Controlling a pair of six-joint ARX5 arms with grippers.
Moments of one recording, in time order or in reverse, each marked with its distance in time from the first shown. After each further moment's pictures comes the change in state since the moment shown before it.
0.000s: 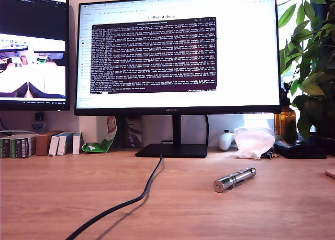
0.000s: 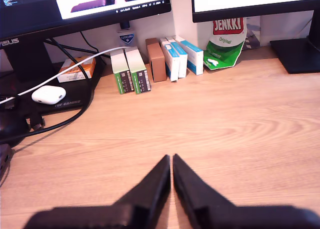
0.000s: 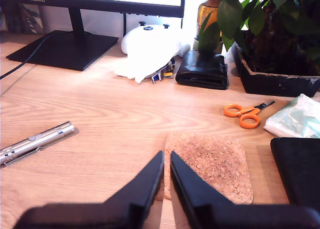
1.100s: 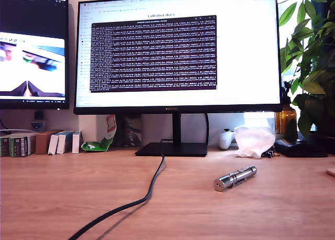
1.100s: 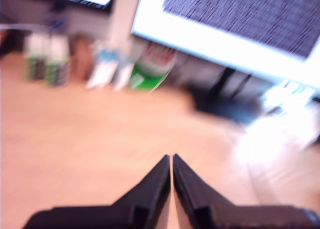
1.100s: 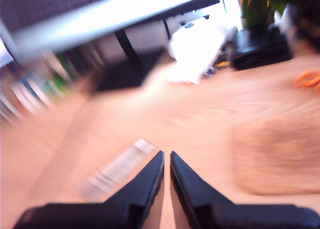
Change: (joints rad) left arm 0.000 0.000 -0.001 0.217 0.371 -0.491; right arm 0.000 0.000 0.000 0.134 -0.269 0.521
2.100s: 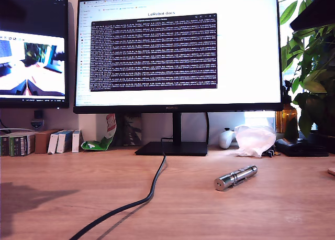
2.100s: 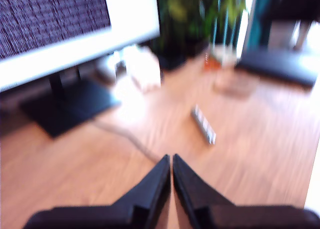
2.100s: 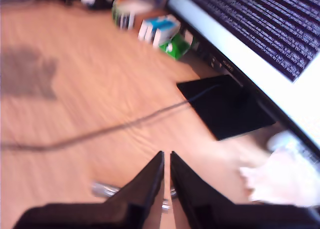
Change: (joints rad) left arm 0.000 0.813 0.623 -0.431 0.553 0.911; right arm 0.000 0.896 0.715 -0.241 -0.401 -1.207
